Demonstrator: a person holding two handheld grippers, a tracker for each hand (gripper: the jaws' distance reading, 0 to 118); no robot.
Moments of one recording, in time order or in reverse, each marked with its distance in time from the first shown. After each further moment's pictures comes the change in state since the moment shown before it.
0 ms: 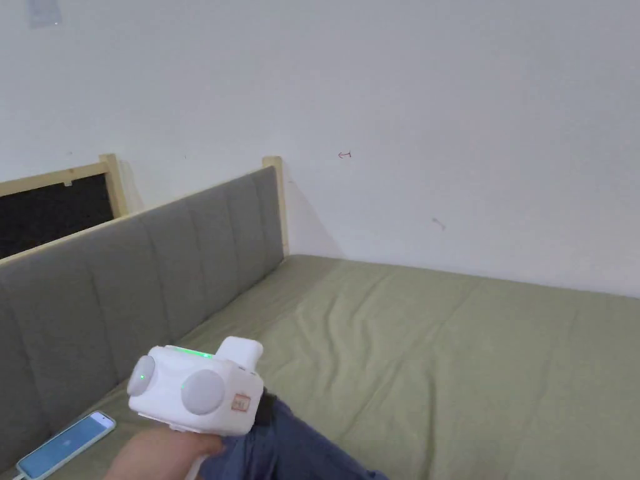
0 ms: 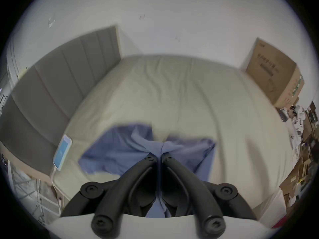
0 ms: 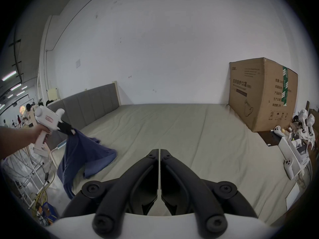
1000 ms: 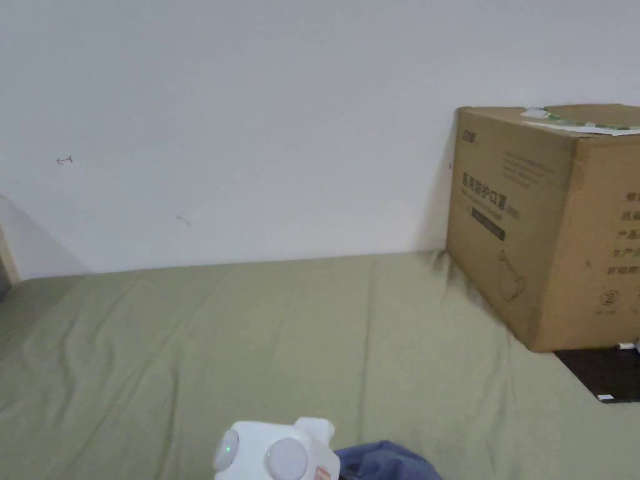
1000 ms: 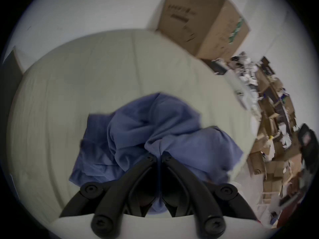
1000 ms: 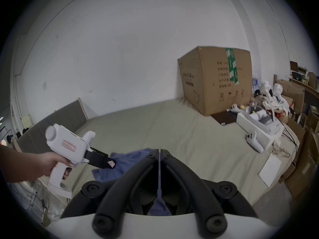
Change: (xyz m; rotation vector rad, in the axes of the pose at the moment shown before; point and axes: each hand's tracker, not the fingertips) left arm 0.400 -0.061 -0.136 -0.337 -0.447 -0.259; right arm 0.129 -0.042 0.091 -0.030 -0.282 -0.201
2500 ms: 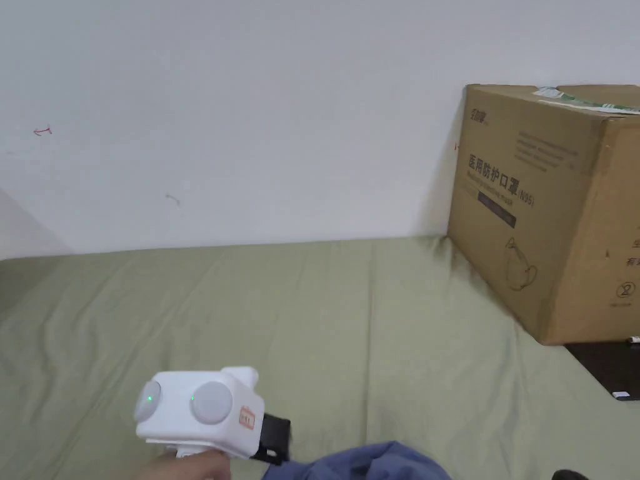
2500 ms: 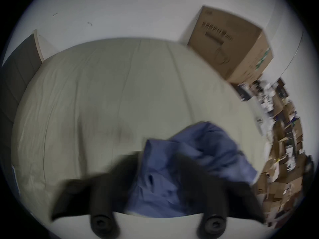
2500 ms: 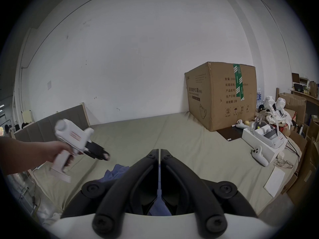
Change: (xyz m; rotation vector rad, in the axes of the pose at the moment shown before) left arm -0.112 0.059 0.005 0.011 0.109 0.102; right arm -0.039 0.004 -0.015 0.158 0.030 0.064
